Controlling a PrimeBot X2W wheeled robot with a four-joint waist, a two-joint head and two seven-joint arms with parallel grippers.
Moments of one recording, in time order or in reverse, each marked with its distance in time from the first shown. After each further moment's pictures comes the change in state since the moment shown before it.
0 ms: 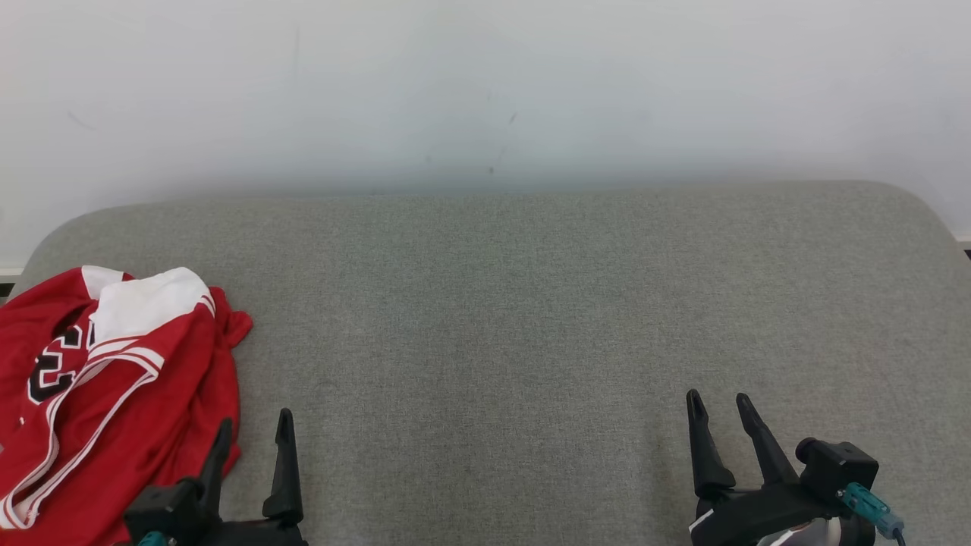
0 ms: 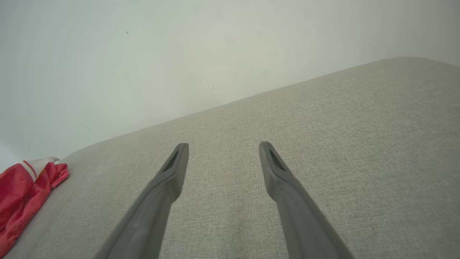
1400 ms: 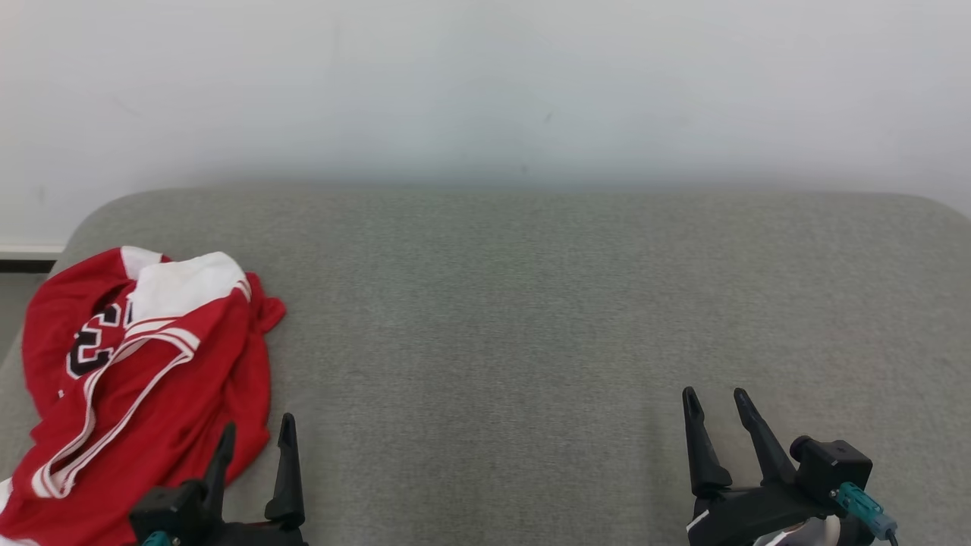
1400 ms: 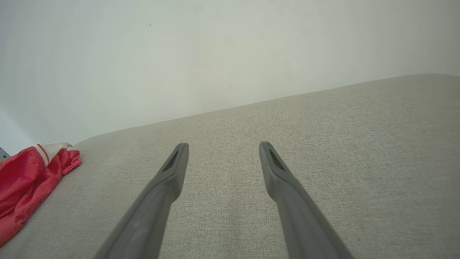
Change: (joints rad) left arm -0.018 0.001 -0.003 0.063 0.000 -0.009 -0.025; right arm -0.004 -0.001 0.007 0.001 -0.061 0.000 -0.025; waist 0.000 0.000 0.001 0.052
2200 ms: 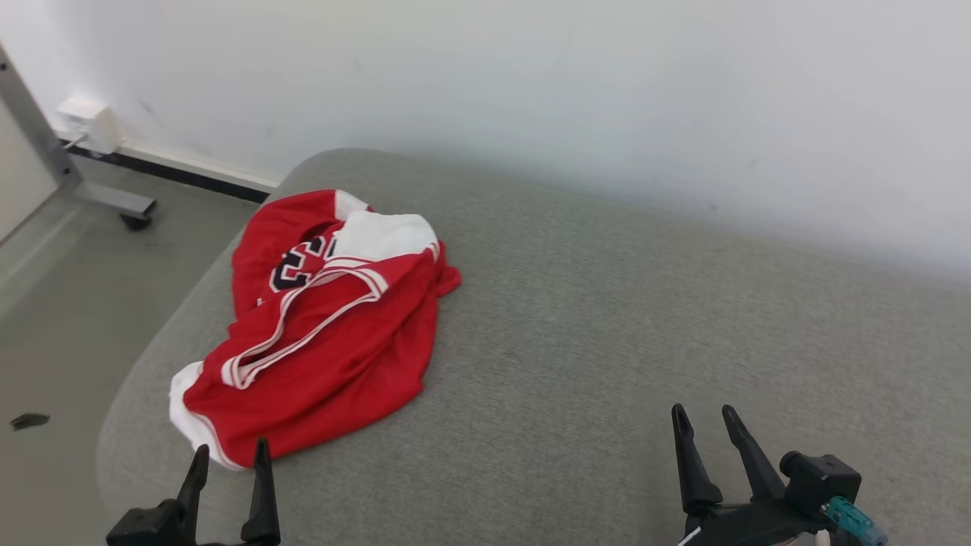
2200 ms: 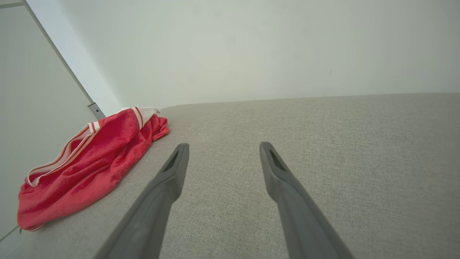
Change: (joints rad) left arm 0.040 0.009 0.053 -0.001 0.044 -0.008 0.000; right arm 0.026 0.000 0.027 0.001 0.022 0.000 0.000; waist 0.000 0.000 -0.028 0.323
